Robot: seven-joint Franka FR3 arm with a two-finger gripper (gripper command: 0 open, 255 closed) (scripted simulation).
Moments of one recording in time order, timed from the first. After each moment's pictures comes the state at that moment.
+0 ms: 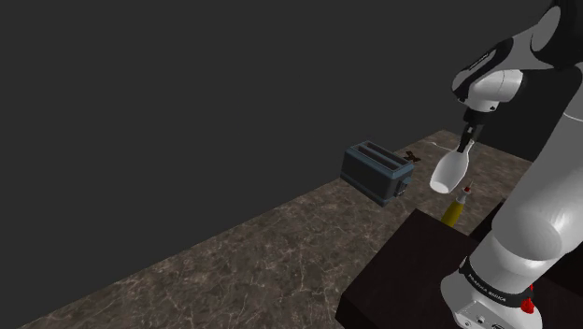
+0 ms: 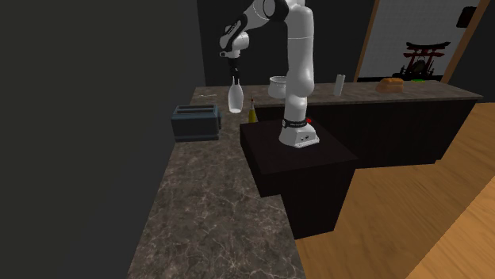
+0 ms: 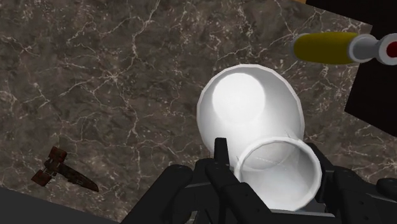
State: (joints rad) arm -0.27 0.10 -0.87 -2.17 0.06 2.23 -1.29
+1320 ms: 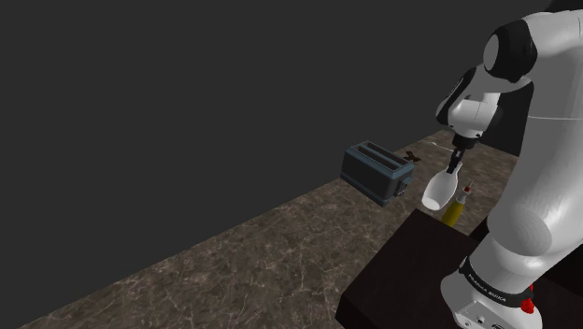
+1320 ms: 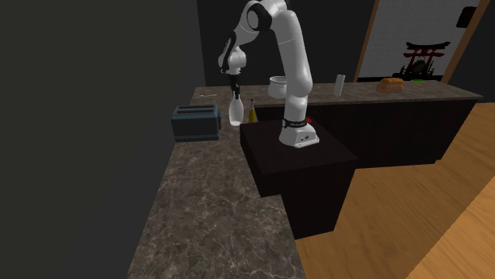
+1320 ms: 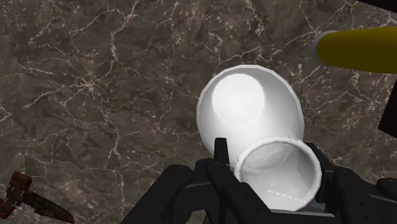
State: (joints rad) arm -0.37 0.34 -0.76 -2.23 0.32 2.45 -1.46
